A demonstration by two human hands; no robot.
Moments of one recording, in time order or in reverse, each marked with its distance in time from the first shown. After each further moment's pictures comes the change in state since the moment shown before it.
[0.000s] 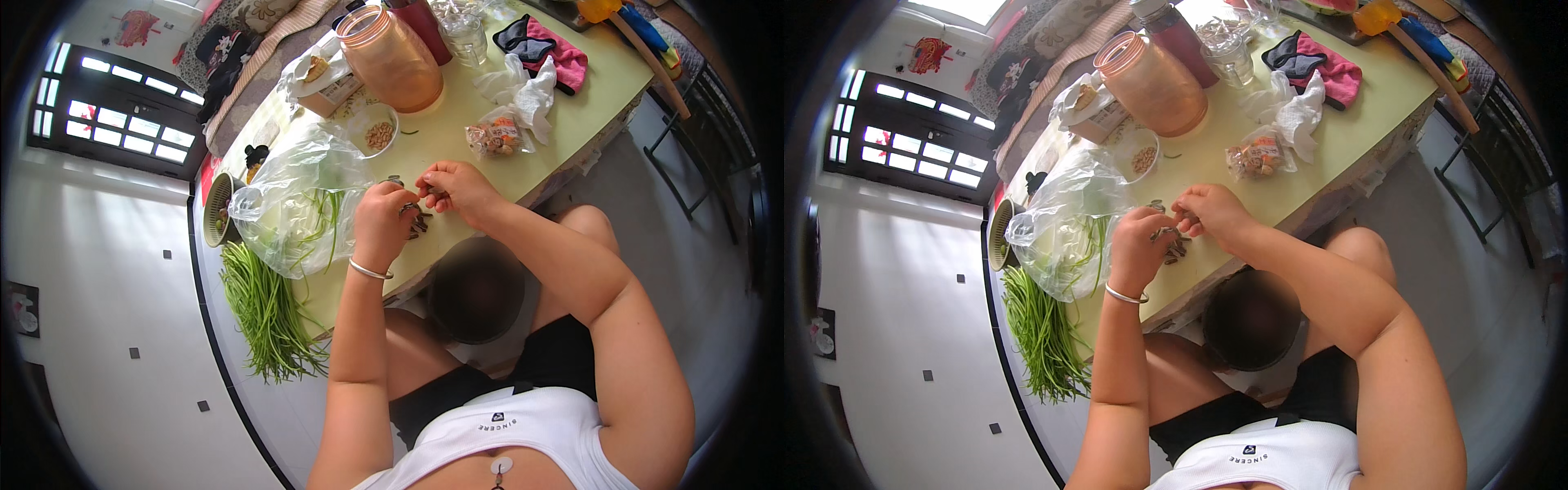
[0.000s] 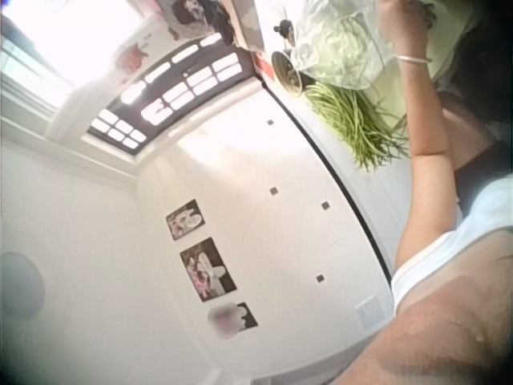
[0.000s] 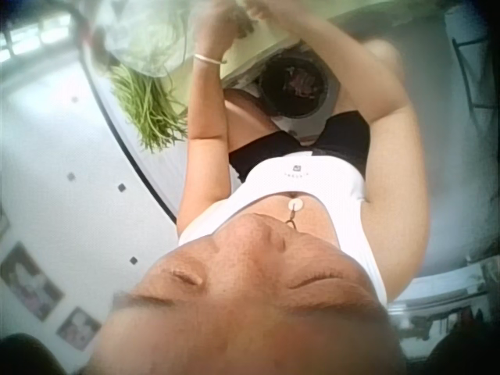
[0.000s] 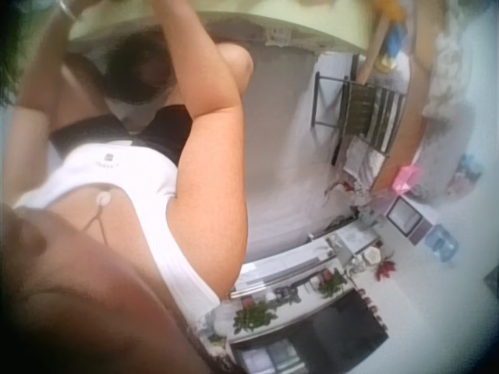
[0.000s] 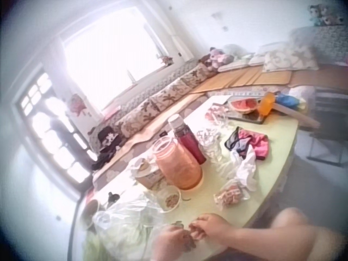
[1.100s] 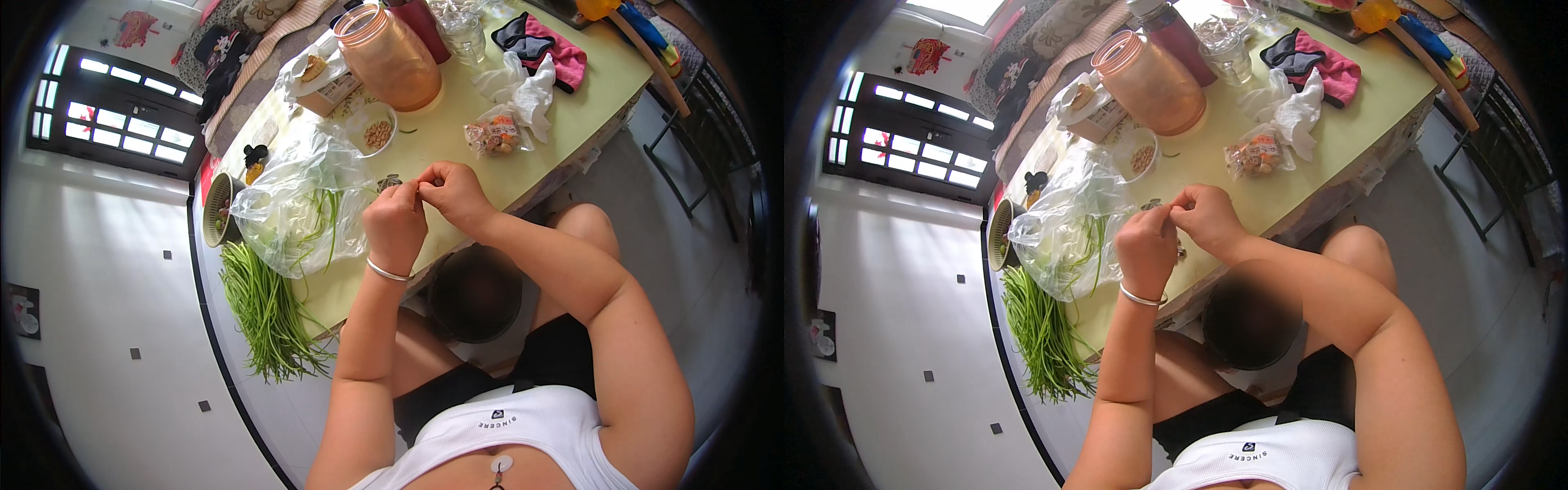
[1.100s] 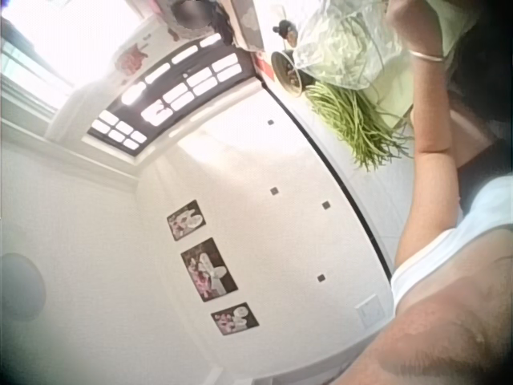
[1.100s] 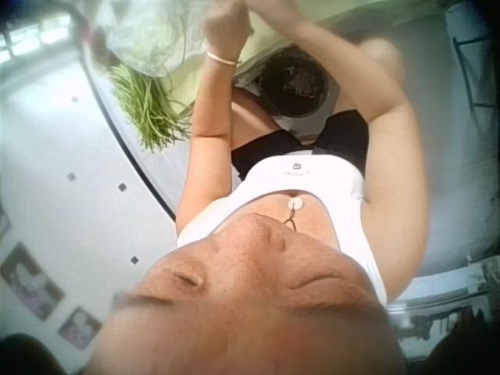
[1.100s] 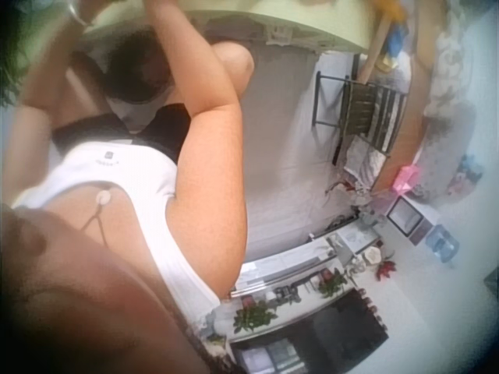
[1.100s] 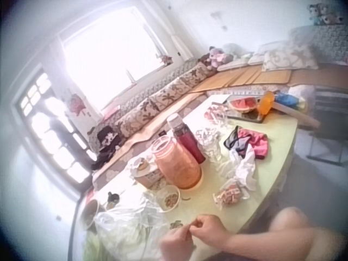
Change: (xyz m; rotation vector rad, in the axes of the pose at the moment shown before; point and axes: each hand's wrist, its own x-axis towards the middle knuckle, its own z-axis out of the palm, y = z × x) left_hand 0.003 0.033 0.011 0.182 0.286 0.000; right_hand -0.006 0.010 0.013 -0.387 0.166 -0.384
